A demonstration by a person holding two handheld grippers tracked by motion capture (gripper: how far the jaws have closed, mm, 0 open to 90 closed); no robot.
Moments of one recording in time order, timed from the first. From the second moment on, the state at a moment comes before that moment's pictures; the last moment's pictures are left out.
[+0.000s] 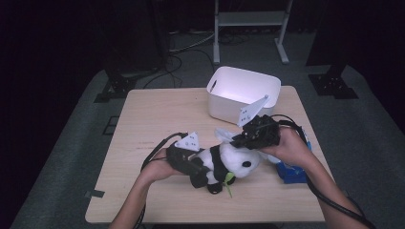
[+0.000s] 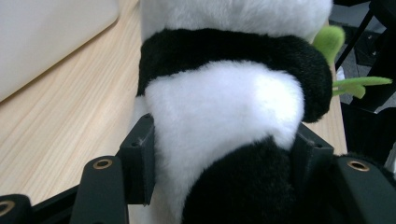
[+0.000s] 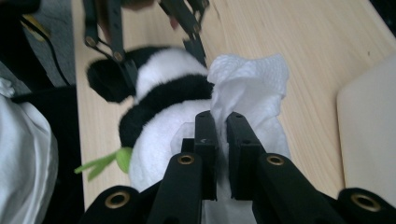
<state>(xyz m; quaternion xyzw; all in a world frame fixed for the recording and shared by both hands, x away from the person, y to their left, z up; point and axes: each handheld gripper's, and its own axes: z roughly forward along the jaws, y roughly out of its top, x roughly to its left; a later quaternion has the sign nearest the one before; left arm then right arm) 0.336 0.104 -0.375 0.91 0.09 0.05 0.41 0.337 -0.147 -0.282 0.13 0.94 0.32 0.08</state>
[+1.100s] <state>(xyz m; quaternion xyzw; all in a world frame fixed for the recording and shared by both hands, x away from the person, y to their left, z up) 0.332 0.101 -0.370 0.91 0.08 0.05 0.40 0.340 -0.140 -0.325 0.13 0.94 0.31 0.03</state>
